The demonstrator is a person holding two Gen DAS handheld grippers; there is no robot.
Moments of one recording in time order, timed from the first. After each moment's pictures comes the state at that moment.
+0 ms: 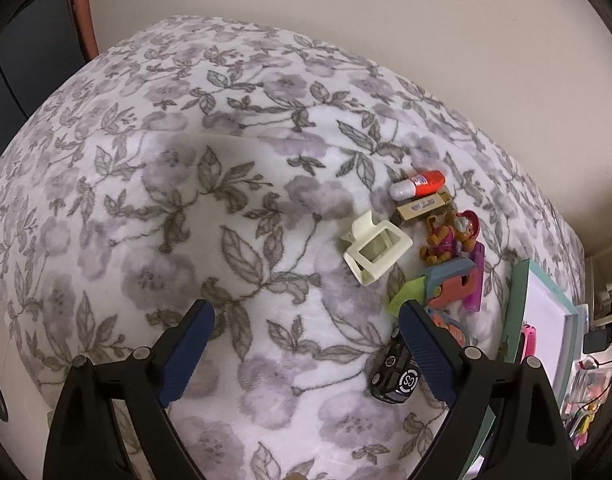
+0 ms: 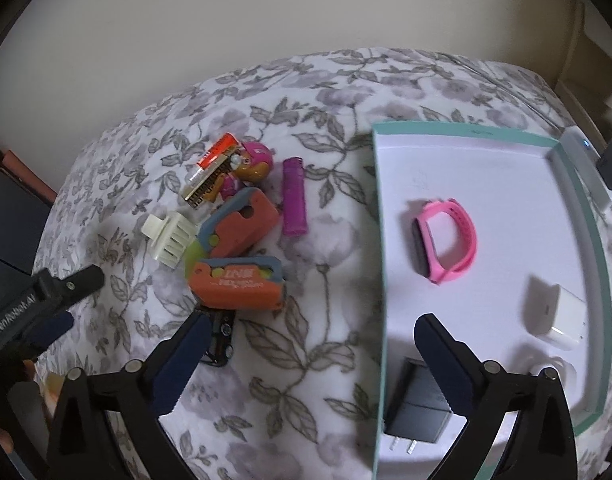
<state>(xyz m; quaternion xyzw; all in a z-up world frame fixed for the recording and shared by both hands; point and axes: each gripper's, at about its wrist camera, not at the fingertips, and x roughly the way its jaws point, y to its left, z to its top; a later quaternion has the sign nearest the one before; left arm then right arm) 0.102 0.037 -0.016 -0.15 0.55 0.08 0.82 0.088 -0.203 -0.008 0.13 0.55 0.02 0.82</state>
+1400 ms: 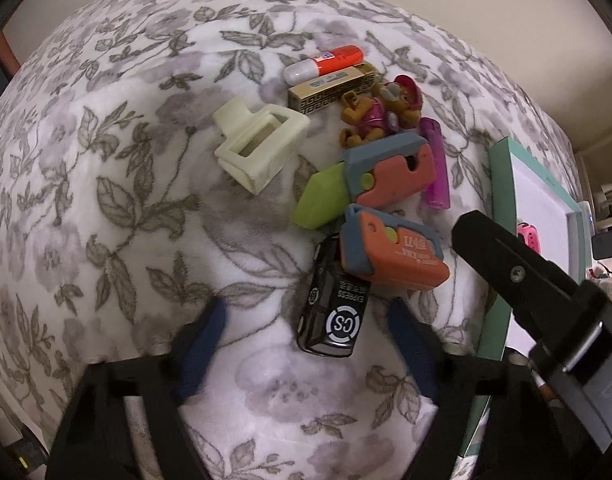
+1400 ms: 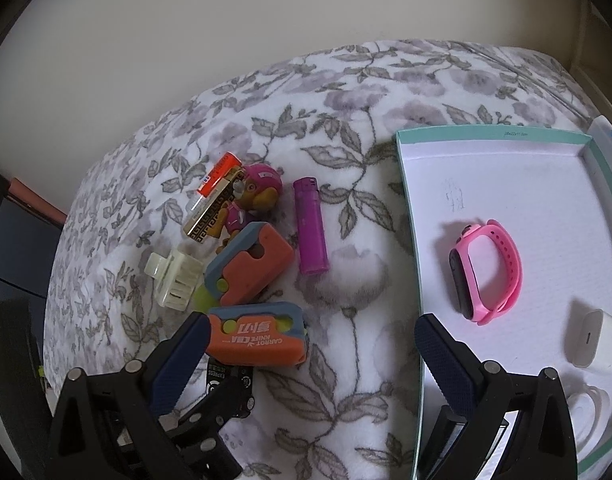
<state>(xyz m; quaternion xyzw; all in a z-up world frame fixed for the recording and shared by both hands) 0.109 -0.047 -0.065 -0.08 0.64 -0.02 0.77 0.123 -0.206 -0.023 0.19 0.55 0.02 0.81</state>
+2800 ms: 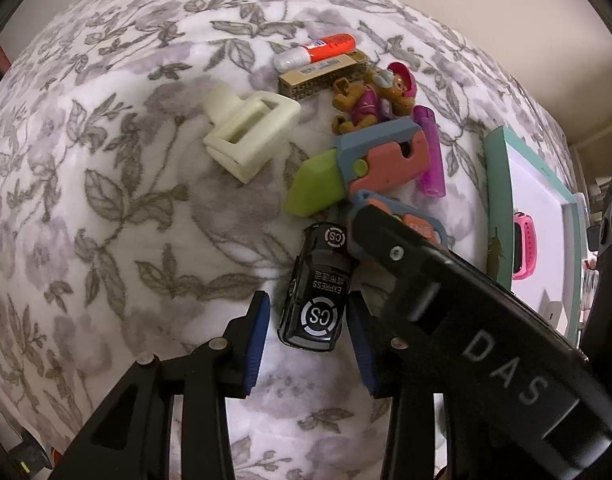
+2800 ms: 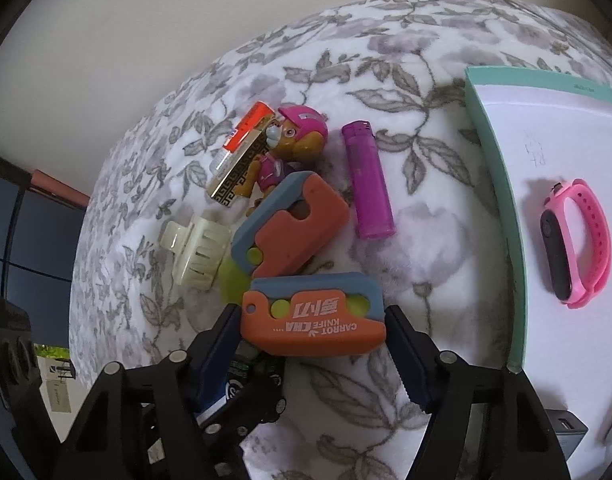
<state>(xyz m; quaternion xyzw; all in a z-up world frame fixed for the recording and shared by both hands) 0.109 -0.050 -0.074 -0.09 0.65 -0.03 0.76 0.131 -0.177 -0.054 0.23 0.58 0.09 0.78</state>
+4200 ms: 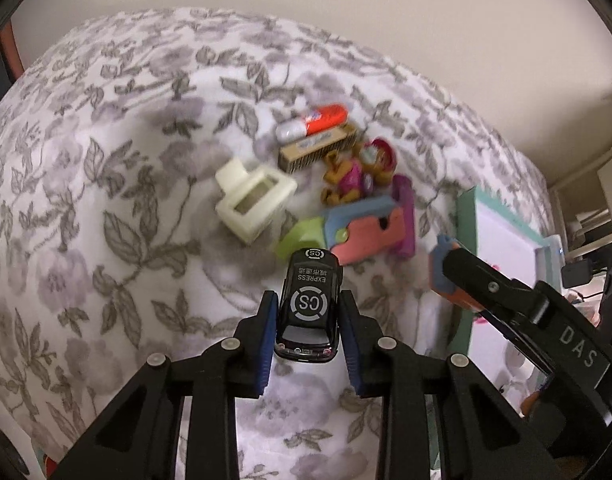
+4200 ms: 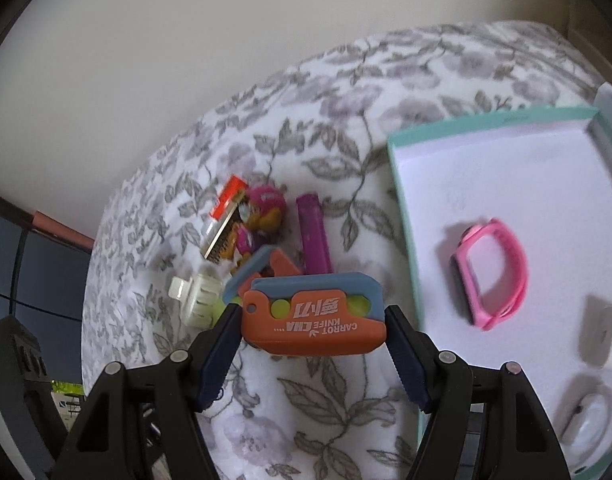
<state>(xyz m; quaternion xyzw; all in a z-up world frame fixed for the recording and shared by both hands) 0.116 -0.036 -0.024 -0.12 0.58 -0.04 0.80 0.124 -0.234 -0.010 0.26 0.53 0.05 0.80</state>
